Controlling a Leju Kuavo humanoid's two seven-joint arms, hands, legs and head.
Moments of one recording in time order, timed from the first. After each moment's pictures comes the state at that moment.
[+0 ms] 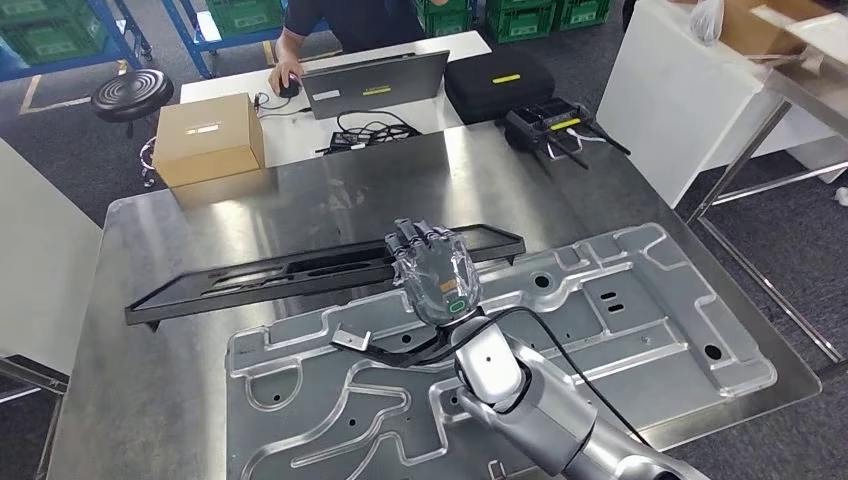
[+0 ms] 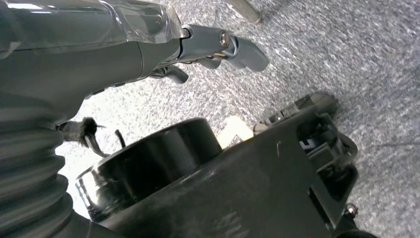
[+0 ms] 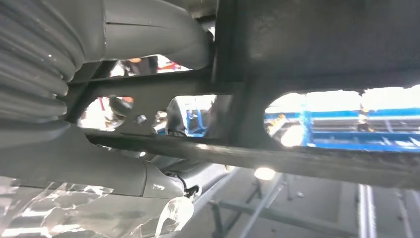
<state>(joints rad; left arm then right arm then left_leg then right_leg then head) -0.15 -0.01 -1.15 -0.23 0.55 0.29 0.04 -0.93 0.15 1.13 -1.33 1.44 -0.37 0.39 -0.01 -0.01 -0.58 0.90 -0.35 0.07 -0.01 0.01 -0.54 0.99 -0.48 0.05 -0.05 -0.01</state>
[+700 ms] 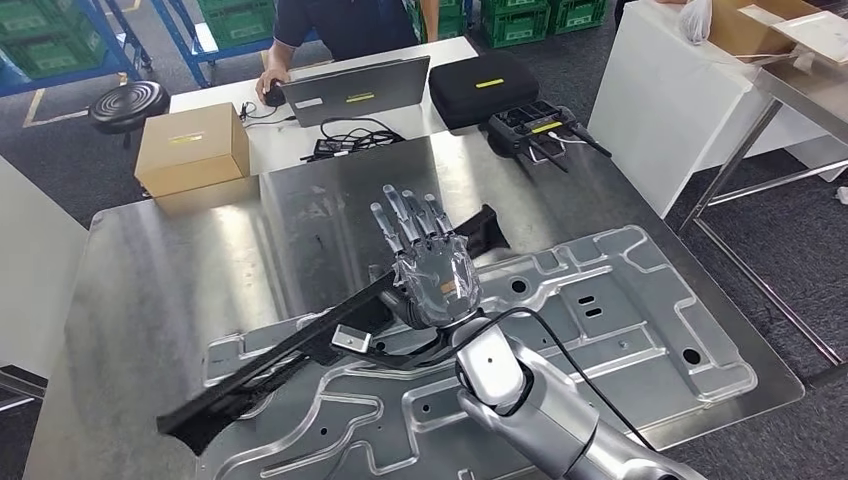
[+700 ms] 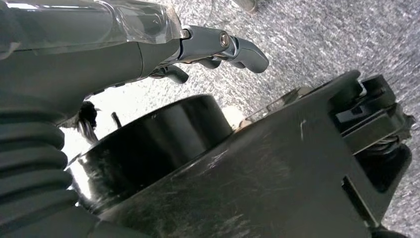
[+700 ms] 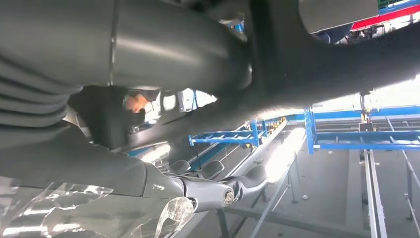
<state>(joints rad) -0.15 -0.01 -1.15 -0.23 0.56 0.28 0.04 -0.91 0.14 1.13 -1.36 1.41 -0.34 0.38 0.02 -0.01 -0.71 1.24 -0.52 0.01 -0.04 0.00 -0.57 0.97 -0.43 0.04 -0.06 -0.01</state>
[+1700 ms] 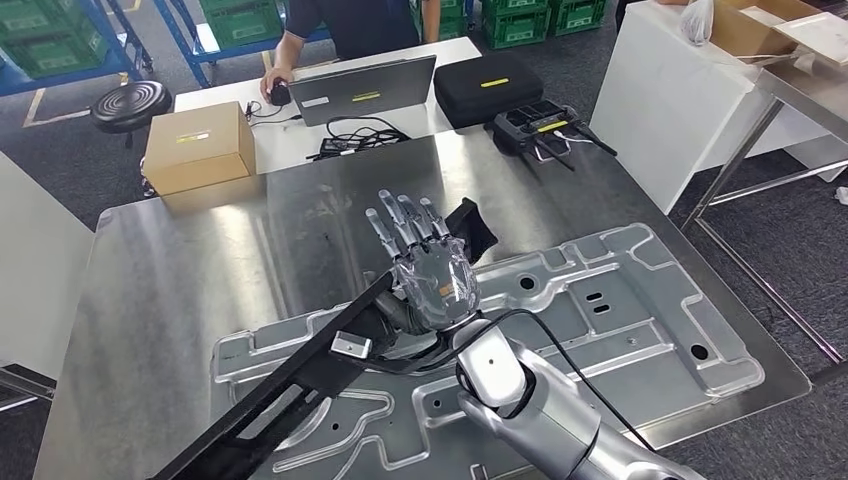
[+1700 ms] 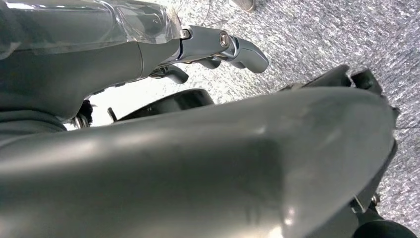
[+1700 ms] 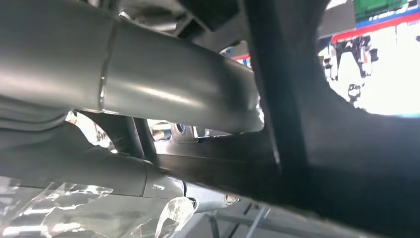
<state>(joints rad) -0.15 -0.01 -1.15 -0.23 0.56 0.27 0.03 -0.91 0.13 1.13 -1.38 1.37 -0.32 0.36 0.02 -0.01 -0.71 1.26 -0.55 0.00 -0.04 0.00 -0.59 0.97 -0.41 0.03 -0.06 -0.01</state>
